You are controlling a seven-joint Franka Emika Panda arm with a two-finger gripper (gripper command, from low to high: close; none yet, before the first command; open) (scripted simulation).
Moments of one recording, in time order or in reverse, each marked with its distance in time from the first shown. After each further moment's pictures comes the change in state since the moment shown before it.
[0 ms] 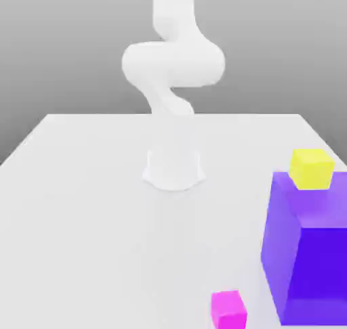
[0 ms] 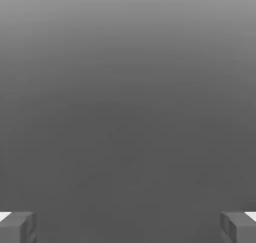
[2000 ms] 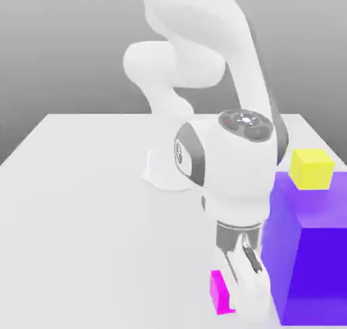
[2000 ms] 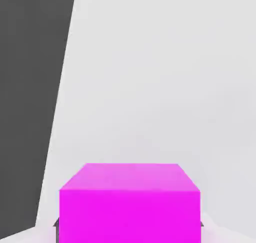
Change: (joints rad) arm -0.170 0.985 0.336 -0.046 -0.239 0.301 1.643
